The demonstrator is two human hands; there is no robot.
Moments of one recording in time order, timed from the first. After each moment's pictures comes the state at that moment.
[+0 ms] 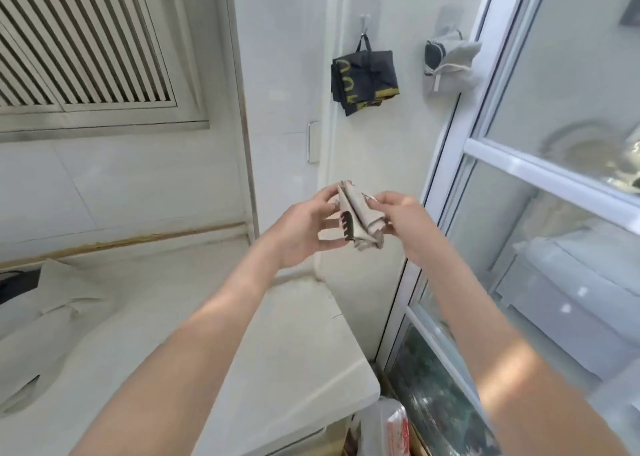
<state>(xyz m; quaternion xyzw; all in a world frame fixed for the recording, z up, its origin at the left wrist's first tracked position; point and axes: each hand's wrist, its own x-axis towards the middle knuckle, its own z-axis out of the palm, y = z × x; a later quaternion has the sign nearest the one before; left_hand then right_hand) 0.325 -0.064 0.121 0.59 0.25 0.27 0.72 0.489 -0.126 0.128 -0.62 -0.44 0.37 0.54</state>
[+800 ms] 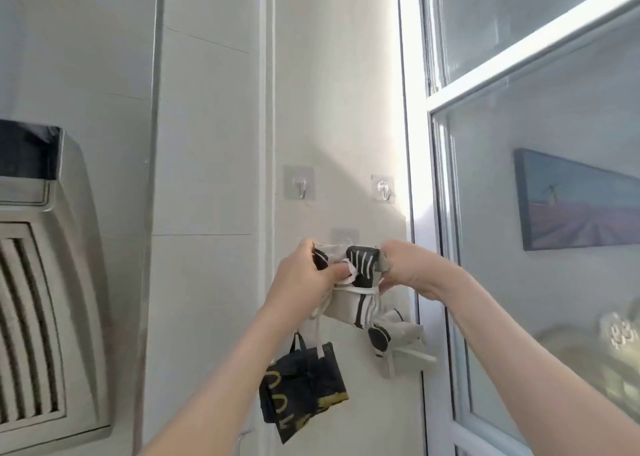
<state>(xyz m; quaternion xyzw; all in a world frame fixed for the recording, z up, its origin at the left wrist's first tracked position) 0.472 0.047 0.402 0.80 0.25 0.50 0.23 0.639 -0.019 0.430 -0.61 -0.68 0.11 0.39</state>
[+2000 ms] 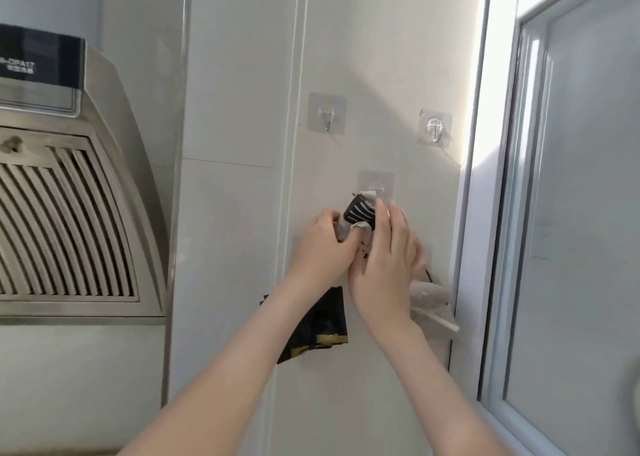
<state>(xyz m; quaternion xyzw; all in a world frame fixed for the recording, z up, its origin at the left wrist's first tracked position) 0.530 0.071 0.360 0.72 0.37 0.56 0.16 0.622 0.060 0.317 -0.49 -0.54 -0.35 0.59</state>
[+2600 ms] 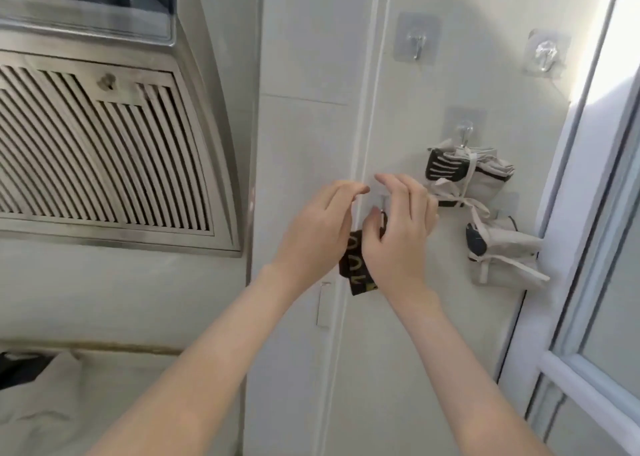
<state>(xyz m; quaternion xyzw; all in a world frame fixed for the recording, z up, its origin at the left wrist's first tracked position) 0.422 0.065 0.292 0.77 0.26 0.56 -0.16 0.539 0.047 0.288 -0.39 -0.60 -0.30 0.63</state>
